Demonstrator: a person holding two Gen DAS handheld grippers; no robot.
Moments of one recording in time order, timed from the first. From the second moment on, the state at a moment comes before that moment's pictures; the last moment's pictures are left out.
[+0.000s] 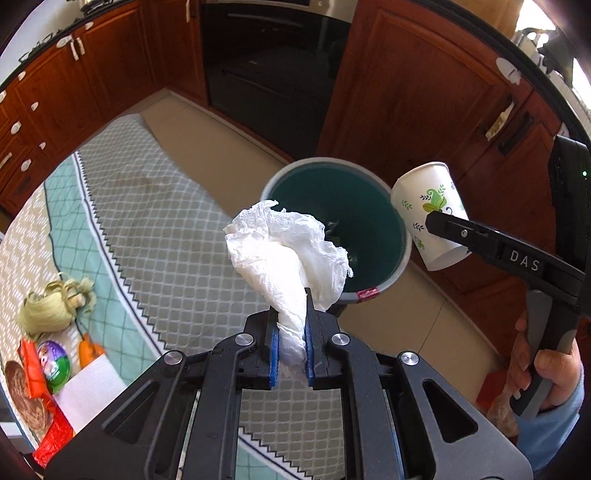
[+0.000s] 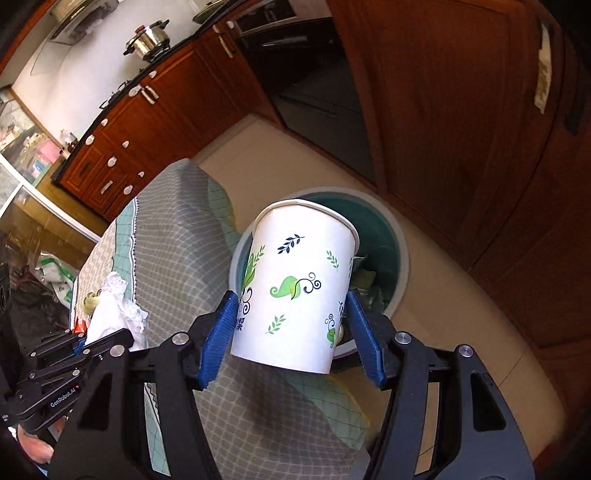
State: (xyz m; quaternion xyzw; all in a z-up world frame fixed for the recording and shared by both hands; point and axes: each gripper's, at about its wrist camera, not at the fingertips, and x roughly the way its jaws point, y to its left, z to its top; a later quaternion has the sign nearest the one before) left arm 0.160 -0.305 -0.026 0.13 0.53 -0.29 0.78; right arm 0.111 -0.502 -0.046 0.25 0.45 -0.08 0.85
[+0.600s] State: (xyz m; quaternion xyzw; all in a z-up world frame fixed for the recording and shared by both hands) left arm 0.192 -0.401 -0.099 0.19 0.56 -0.30 0.75; right arm 0.138 -0.539 -0.082 0.28 0.47 -0.10 0.83
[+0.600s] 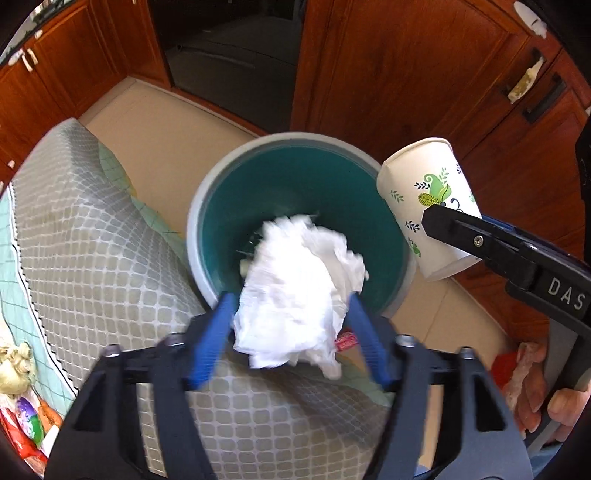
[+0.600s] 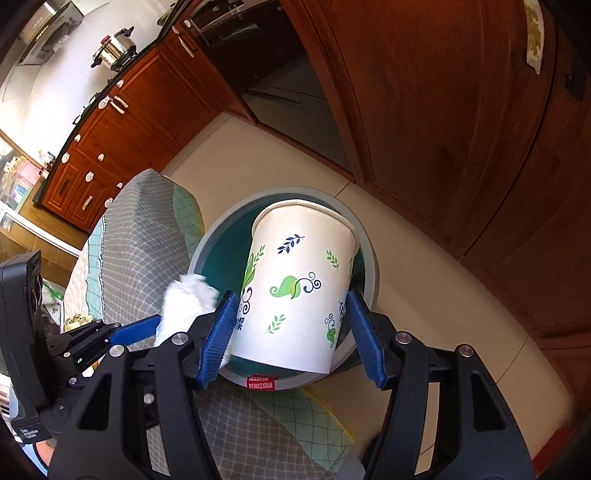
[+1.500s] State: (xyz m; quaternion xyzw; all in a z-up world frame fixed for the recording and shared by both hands) left arm 0.184 -0.333 -0.089 0.15 0.57 -0.29 0.76; right arm 0.159 -0.510 -0.092 0.26 0.52 -0.11 0.81
